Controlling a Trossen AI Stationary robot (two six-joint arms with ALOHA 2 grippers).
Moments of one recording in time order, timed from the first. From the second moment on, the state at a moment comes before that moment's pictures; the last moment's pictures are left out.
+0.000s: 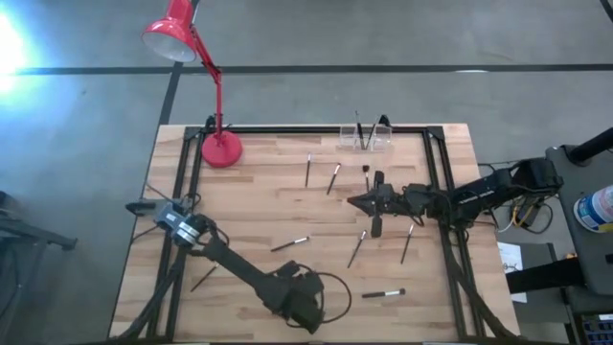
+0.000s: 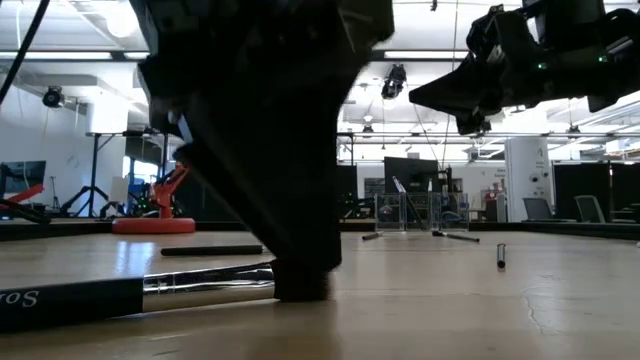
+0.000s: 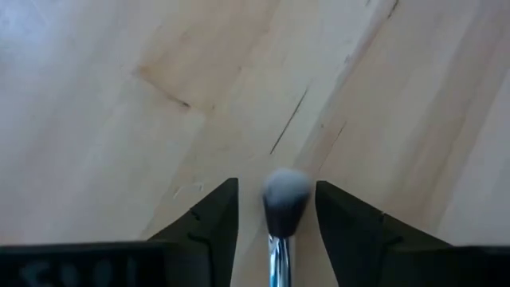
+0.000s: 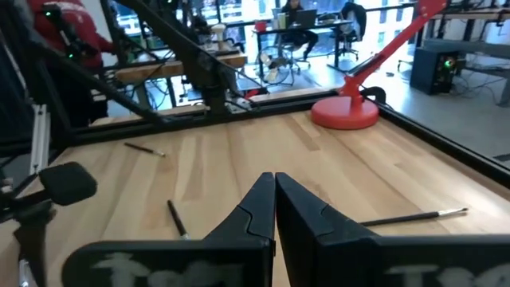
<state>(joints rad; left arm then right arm) -0.58 2.24 1.80 -0.81 -0.35 -1.05 0.05 1.22 0.25 0.89 0.19 0.15</state>
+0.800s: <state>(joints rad) -0.50 2.05 1.54 -0.74 -0.42 -0.86 0.07 1.22 0.25 0.79 0.21 0.14</state>
